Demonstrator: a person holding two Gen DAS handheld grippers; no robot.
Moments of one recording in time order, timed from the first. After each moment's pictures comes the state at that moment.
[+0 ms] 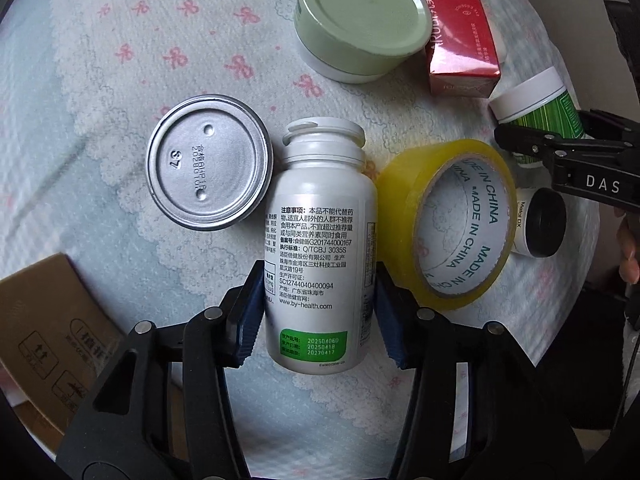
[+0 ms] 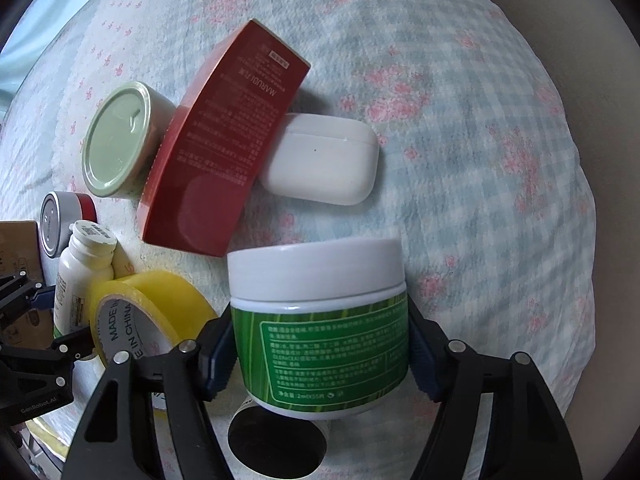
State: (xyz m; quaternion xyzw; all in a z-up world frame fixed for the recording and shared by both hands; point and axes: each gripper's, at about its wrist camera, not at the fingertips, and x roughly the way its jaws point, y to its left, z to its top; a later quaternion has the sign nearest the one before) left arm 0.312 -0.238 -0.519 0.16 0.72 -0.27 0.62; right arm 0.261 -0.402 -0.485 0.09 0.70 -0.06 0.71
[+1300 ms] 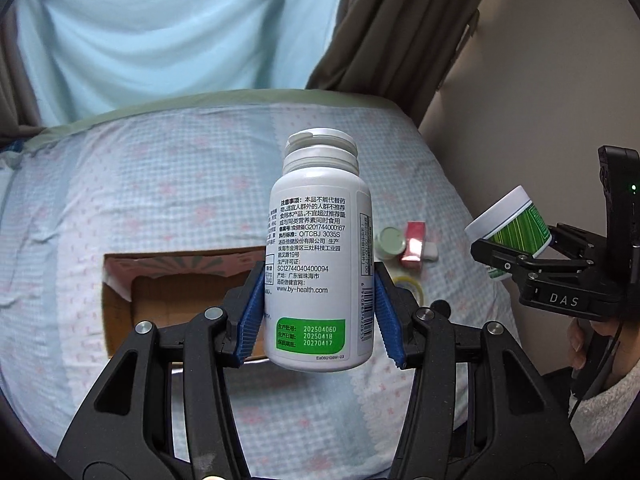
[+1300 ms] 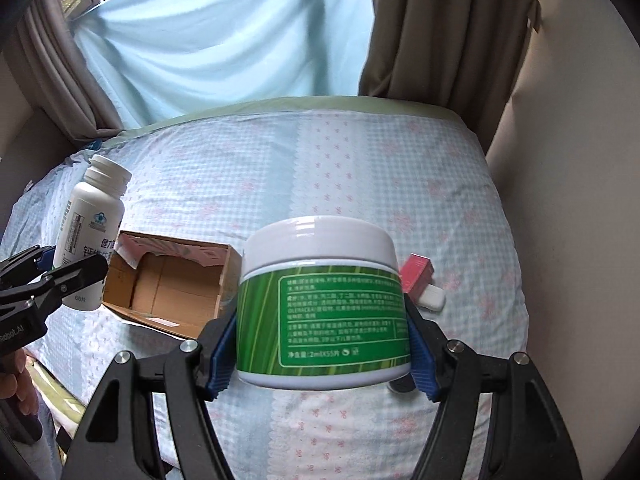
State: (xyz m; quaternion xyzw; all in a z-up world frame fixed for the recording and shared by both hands) left arm 0.223 -0.009 -0.145 -0.04 0.49 -0.17 0.85; right arm 0.208 -0.226 -0.172 0.01 0.52 0.07 0.85
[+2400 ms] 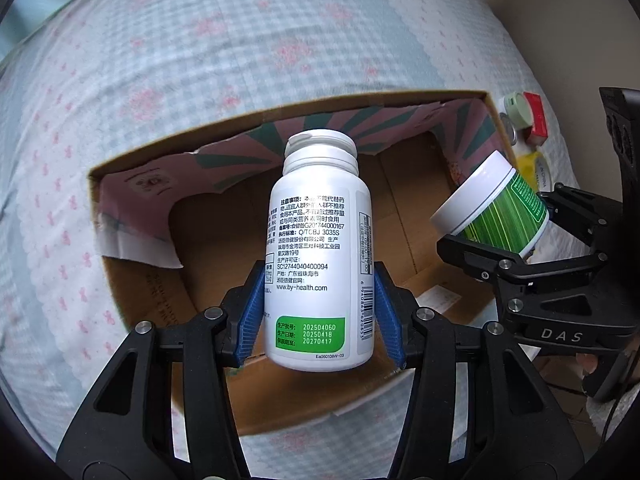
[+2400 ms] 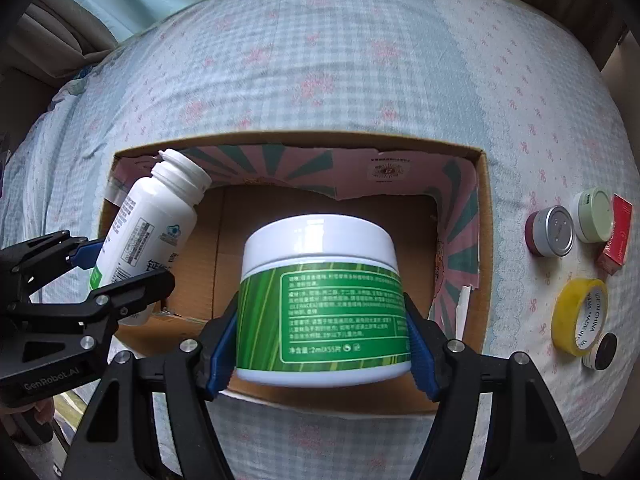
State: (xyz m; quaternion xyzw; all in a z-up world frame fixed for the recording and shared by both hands) left arm 0.318 0.149 -0.411 0.04 0.67 -0.22 0.71; right arm 0.285 0.009 -0.400 0.04 0.66 0.09 0.74
